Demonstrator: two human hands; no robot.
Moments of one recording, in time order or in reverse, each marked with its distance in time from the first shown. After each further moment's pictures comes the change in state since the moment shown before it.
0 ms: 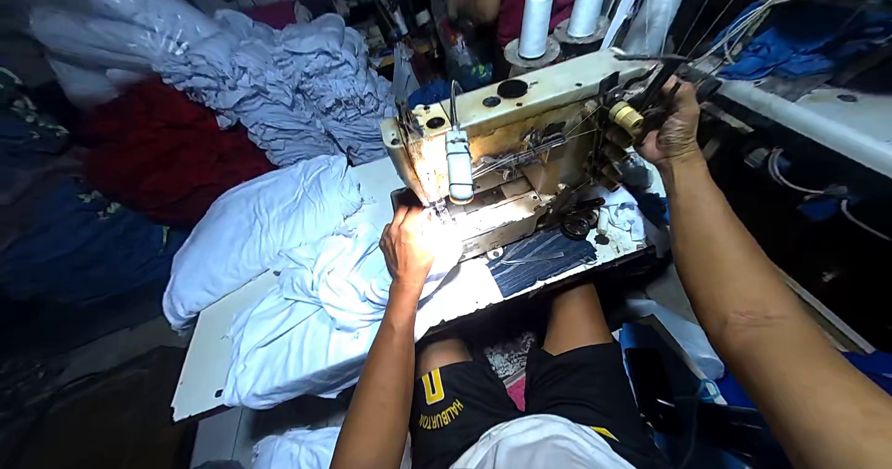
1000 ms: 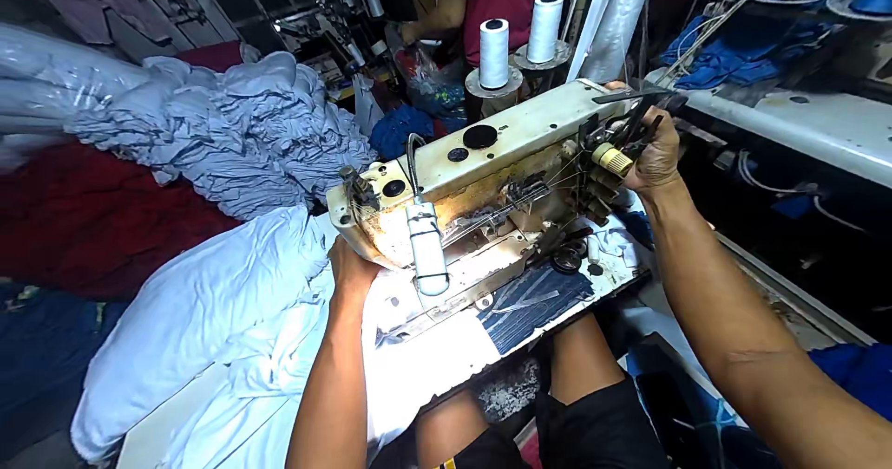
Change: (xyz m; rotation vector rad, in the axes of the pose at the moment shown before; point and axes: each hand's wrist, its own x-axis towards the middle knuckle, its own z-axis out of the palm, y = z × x) left_hand 0.095 -0.059 0.026 -0.200 -0.208 -0.064; right_hand 0.003 0.005 0.003 -0.003 -0.093 -0.138
